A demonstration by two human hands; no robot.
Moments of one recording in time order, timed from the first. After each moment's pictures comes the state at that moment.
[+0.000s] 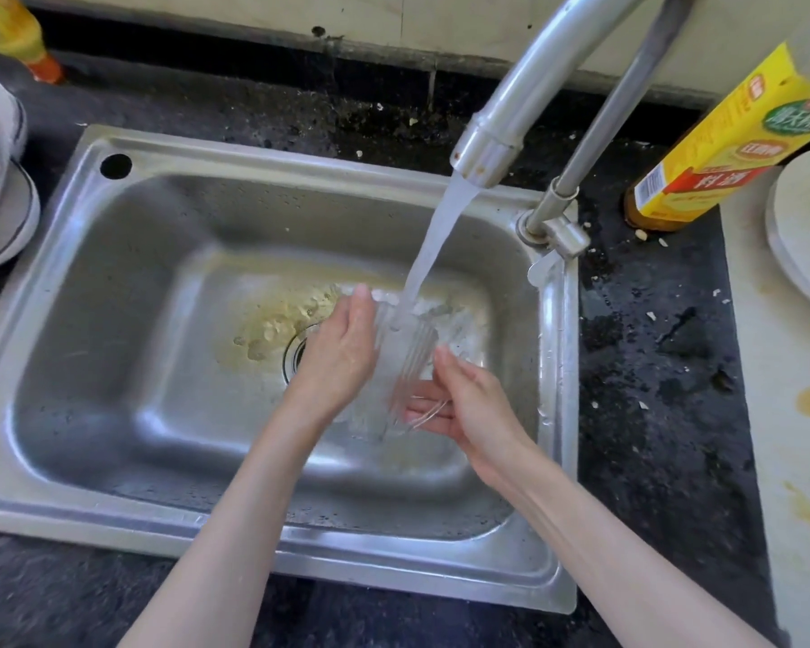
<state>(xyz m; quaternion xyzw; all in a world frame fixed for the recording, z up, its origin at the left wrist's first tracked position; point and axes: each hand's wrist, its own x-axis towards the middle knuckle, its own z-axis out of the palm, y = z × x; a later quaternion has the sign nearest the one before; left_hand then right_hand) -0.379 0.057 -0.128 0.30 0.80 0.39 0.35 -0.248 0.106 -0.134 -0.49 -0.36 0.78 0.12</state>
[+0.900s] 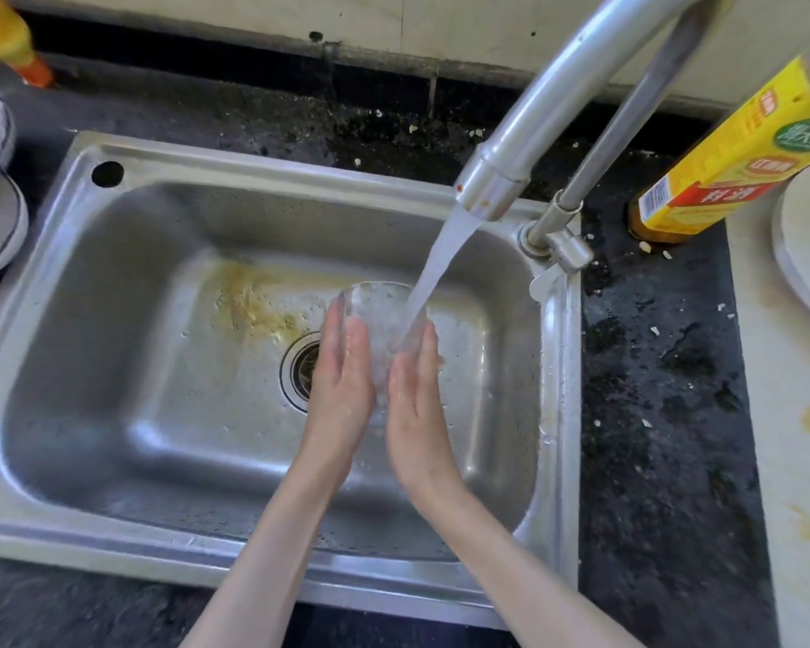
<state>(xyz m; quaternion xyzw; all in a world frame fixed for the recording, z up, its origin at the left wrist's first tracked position) -0.356 0.052 -0.134 0.17 0.72 0.56 0.38 -0.283 0.074 -0.140 -0.45 -0.57 0.66 0.17</state>
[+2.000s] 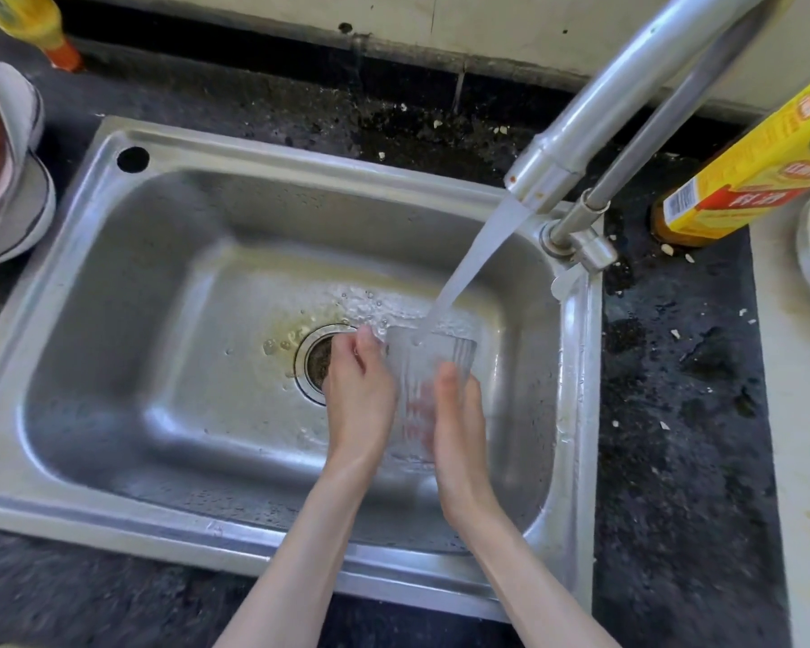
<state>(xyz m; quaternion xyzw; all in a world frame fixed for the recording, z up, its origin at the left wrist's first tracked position) -0.353 0.056 -0.142 0.09 0.83 0.49 0.27 -0.266 0.067 -0.147 -0.53 -0.45 0.69 0.21</state>
